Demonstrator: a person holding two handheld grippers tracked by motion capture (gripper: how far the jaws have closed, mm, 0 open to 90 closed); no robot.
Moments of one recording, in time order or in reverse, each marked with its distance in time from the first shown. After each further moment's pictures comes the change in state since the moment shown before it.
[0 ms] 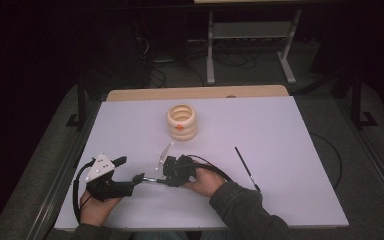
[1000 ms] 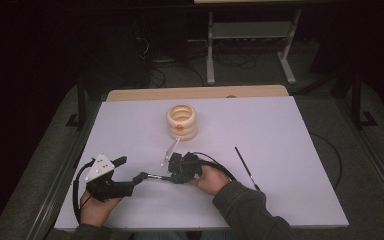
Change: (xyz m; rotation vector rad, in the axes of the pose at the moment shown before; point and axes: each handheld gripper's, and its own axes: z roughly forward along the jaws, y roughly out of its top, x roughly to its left) left arm 0.000 0.000 -0.001 0.002 0.002 -0.006; right arm -0.006 -0.010 -0.011 0.003 -0.009 0.045
